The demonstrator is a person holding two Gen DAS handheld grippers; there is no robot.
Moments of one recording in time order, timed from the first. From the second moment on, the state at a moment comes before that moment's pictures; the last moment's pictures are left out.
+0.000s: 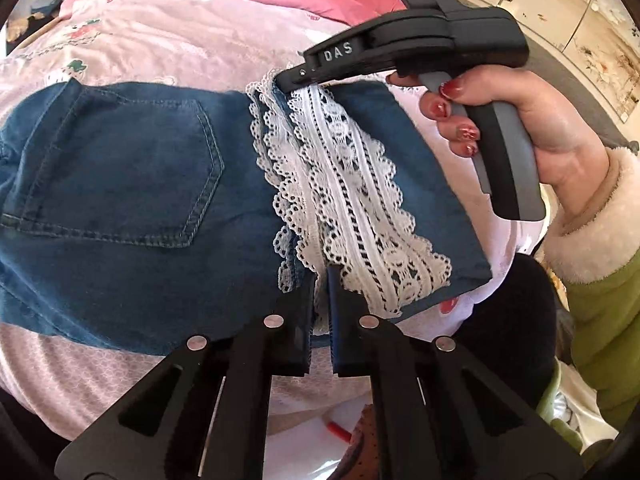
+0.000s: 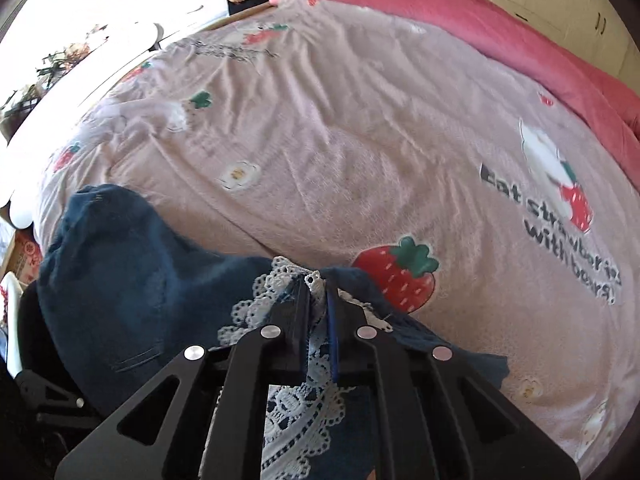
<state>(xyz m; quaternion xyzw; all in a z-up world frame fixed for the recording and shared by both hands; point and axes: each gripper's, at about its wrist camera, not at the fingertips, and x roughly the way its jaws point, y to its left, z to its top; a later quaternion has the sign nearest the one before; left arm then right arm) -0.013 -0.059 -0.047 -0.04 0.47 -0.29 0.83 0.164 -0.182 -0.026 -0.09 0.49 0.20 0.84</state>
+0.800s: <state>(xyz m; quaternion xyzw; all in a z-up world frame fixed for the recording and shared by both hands) -0.036 -0.060 0.002 -0.02 0.42 -0.30 0.86 0.104 -0.222 0.004 -0.01 0.47 0.25 0.85</state>
